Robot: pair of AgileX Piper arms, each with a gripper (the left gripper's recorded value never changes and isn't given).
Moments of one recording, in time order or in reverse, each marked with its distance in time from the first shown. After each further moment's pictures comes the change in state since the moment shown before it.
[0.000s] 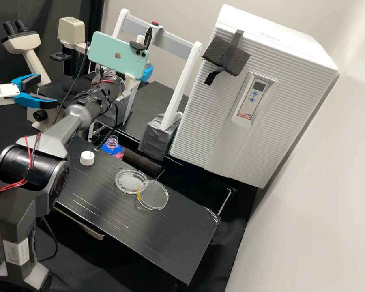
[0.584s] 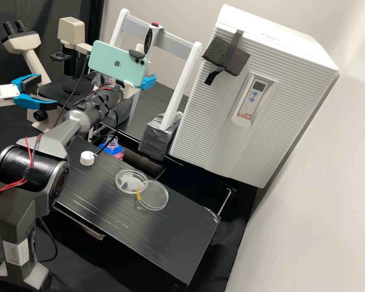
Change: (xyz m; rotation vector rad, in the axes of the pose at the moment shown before) left arm -0.004 0.000 0.010 0.029 0.011 0.020; right arm -0.008 -0.014 0.017 -0.014 -0.026 -0.011
